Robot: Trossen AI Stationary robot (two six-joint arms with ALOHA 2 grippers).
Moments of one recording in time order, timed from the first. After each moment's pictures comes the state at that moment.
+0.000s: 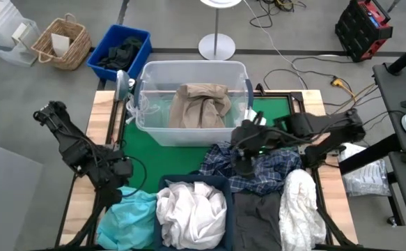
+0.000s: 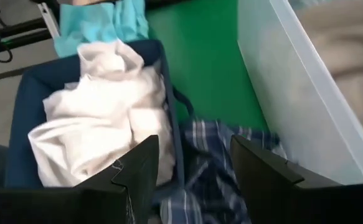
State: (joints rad) left arm -0.79 1.05 1.13 -1.28 -0.12 -0.96; right arm 0.24 1.49 1.80 -1.06 0.13 0.41
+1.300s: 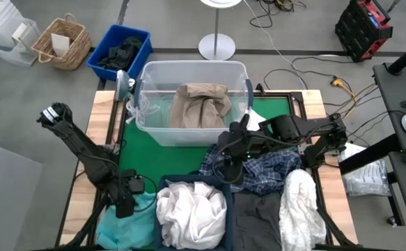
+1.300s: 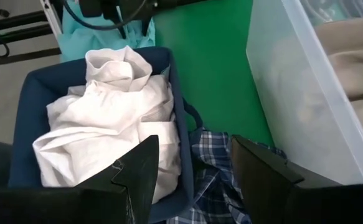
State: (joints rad) left arm -0.85 1.15 0.65 -0.71 -0.05 -1.00; right arm 0.26 1.71 2.14 -1.22 0.15 0.38
